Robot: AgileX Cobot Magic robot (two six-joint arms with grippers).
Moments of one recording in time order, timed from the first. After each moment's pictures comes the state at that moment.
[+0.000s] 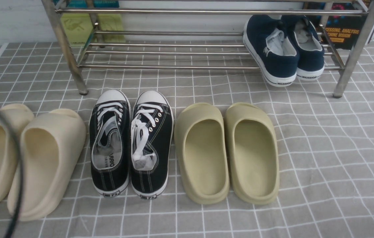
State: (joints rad) right arm 0.04 -0.01 0.02 -0.02 0.39 -0.16; left arm -0.12 0.63 -0.68 0.17 0.60 -0.43
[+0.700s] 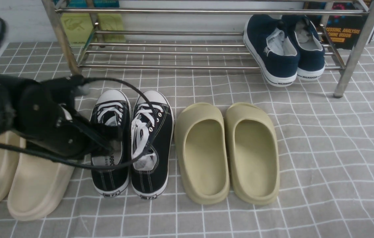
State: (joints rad) right arm 0.04 -0.01 0.02 -0.02 0.39 -0.16; left arm -0.24 1.54 -0.91 0.01 0.50 -0.36
